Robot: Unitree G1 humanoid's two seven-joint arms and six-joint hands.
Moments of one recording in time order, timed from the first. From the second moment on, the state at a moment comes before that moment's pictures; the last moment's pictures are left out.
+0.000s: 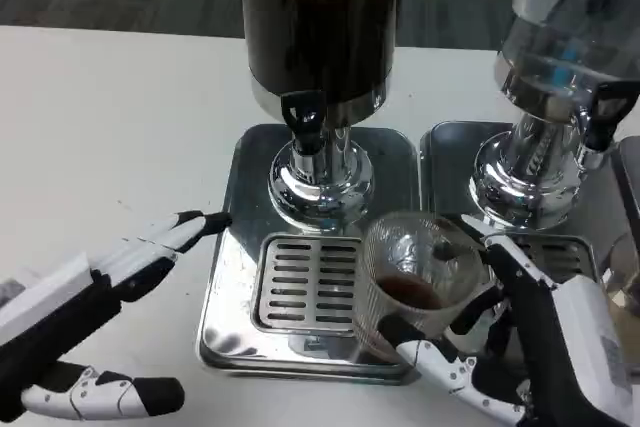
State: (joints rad) left arm 0.07 0.78 0.06 0.53 0.09 -1.22 -0.42; right arm 0.50 -0.17 0.30 -0.30 -0.64 -0.24 -0.39
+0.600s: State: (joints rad) left arm 0.15 0.79 0.05 0.47 0.03 -1.21 -0.44; right arm 0.63 -0.17 0.29 -0.40 -0.64 -0.28 -0.36
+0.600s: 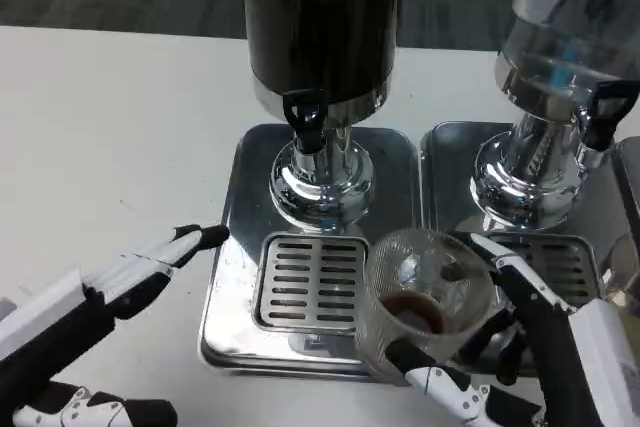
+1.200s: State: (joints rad) left arm 0.19 0.79 0.05 0.43 0.00 -1.20 -0.45; right arm 0.68 -0.17 0.28 -0.42 -0.62 -0.34 -0.34
